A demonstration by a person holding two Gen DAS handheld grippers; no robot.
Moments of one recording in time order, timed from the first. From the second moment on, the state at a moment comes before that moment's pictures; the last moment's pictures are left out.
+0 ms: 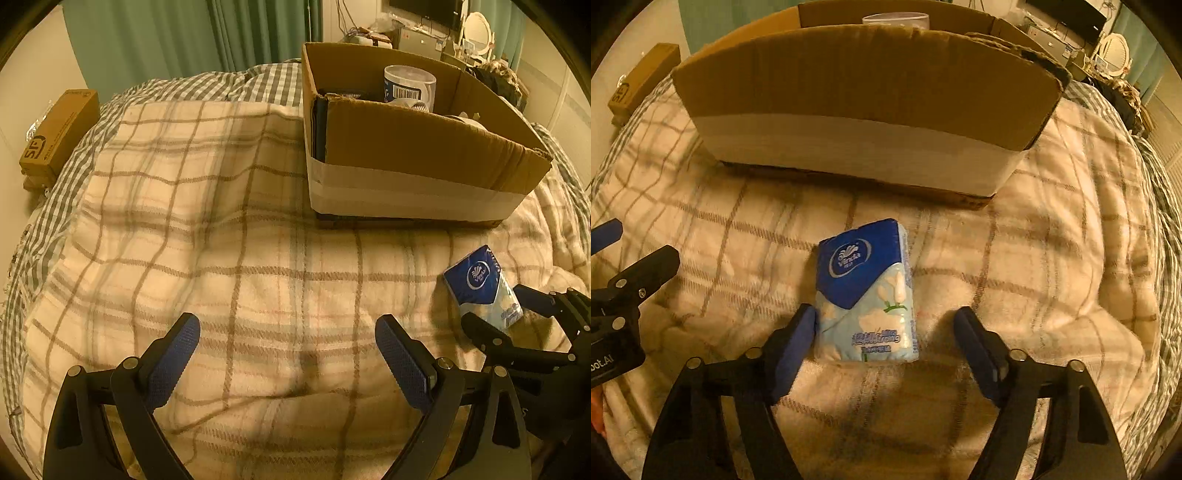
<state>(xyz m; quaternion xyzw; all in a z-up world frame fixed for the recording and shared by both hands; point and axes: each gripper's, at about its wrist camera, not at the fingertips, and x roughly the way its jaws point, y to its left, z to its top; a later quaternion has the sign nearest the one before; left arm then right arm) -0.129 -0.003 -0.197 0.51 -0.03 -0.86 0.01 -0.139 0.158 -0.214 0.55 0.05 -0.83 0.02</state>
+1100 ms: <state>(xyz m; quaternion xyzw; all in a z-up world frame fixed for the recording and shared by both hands) -0.130 -0.011 -0.058 0.38 -0.01 -0.92 -0.02 -0.099 0.143 -0.034 0.38 0.03 -0.92 0.06</state>
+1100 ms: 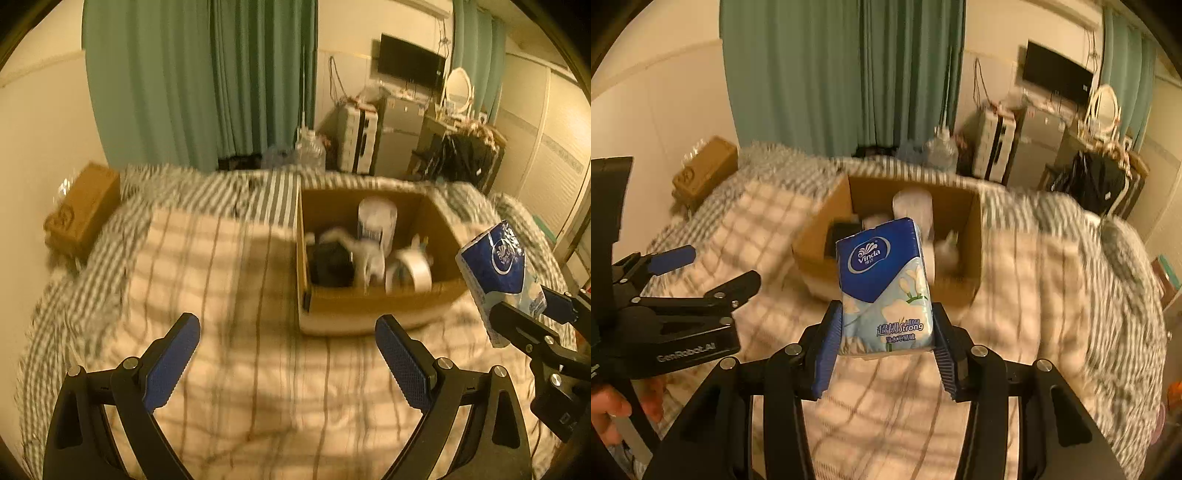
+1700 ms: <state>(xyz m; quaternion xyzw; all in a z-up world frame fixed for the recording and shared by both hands) -0.256 -0.009 -0.067 0.37 -0.01 -0.93 0.01 -0.253 0.158 -0.026 0.37 0.03 -0.93 0.07</state>
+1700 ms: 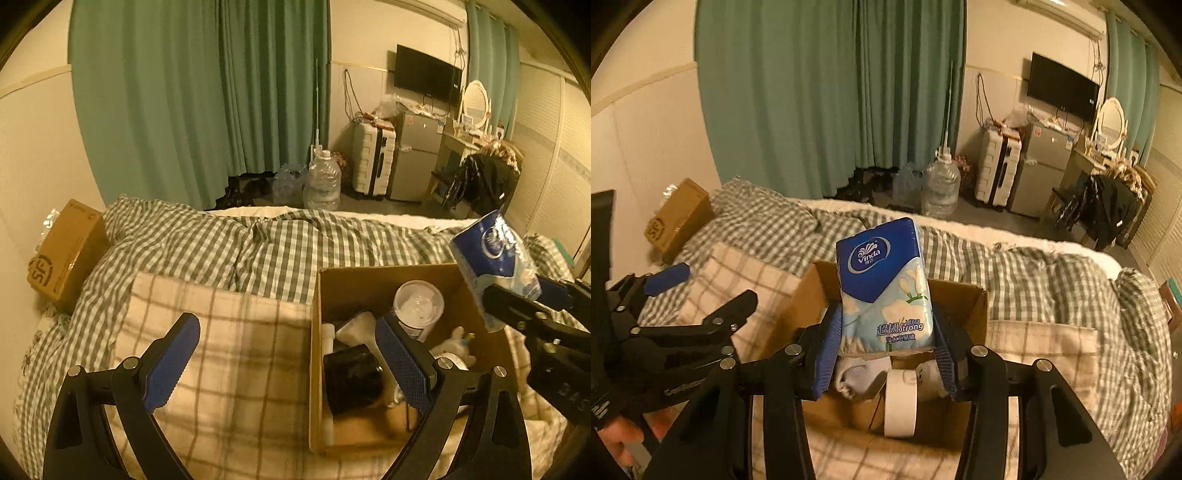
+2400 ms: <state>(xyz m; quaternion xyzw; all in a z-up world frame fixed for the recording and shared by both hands) -0.239 0.007 -0.025 0.33 -0.01 -0.94 0.00 -0.245 0.198 -0.002 0.32 -0.02 -0.95 0.03</state>
